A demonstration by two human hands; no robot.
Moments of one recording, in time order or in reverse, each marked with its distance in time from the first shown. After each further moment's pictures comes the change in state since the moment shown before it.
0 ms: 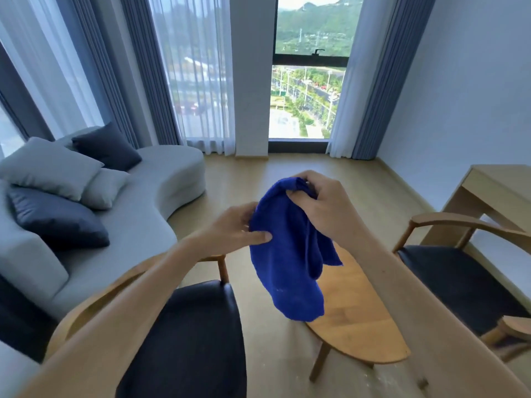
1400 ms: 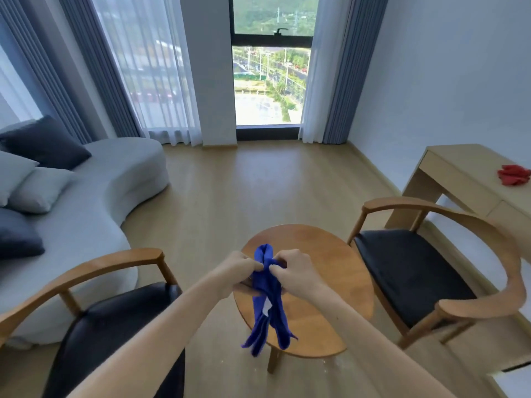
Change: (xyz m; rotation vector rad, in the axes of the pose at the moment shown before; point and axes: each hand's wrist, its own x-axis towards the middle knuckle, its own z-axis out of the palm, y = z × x) left_hand 0.132 0.004 0.223 -0.331 0.050 -0.860; right_hand -0.057 0.214 -0.091 -0.137 -0.279 0.484
